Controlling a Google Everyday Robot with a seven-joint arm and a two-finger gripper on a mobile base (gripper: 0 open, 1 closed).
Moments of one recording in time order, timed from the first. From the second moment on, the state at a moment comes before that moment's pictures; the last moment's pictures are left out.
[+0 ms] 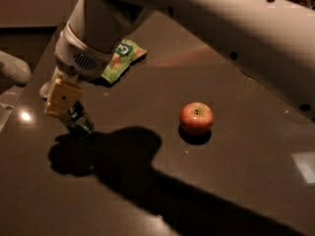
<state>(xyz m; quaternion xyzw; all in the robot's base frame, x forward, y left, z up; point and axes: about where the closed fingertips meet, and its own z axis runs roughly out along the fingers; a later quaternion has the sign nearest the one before) 0.447 0.180 0.950 -0.72 0.61 0.26 0.23</state>
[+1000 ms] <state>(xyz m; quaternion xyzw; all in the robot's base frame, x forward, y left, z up) 0.445 0.128 0.939 -0.79 0.59 0.09 0.12</state>
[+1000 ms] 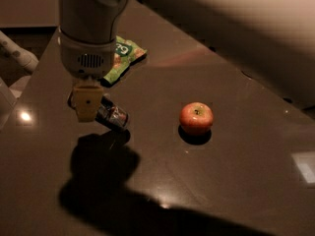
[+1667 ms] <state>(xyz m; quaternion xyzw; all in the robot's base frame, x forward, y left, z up) 0.429 0.132 0.920 -0.82 0.56 0.05 0.09</state>
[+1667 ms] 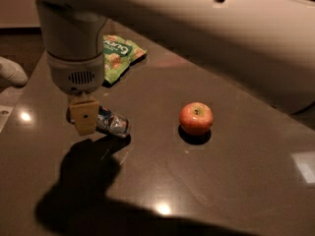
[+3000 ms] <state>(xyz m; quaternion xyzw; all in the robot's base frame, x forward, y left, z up) 0.427 0.137 0.882 -0.82 0.56 0.04 0.06</state>
